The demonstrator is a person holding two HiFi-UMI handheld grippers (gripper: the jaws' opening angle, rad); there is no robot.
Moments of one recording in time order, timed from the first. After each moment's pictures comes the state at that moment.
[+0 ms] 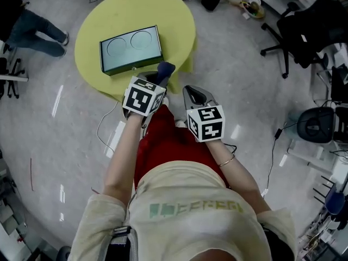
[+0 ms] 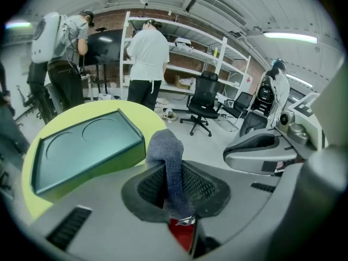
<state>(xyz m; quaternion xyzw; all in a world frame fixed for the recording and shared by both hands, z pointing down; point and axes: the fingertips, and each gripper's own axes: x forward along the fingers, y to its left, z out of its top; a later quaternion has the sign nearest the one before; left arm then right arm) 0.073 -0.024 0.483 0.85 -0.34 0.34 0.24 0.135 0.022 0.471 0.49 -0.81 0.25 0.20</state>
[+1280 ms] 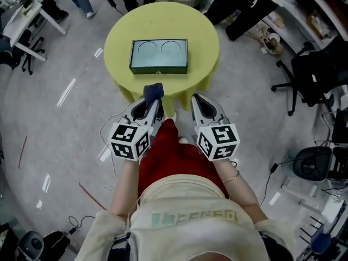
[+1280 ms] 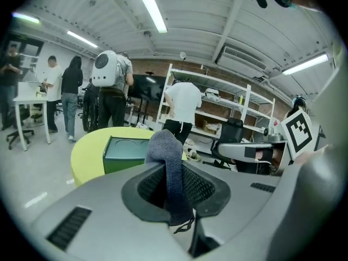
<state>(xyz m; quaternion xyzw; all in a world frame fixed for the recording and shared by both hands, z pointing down) -0.020 0.073 0.391 0.81 -0.54 0.11 0.21 0.097 0.049 0.378 0.43 -0.88 0.18 0.10</state>
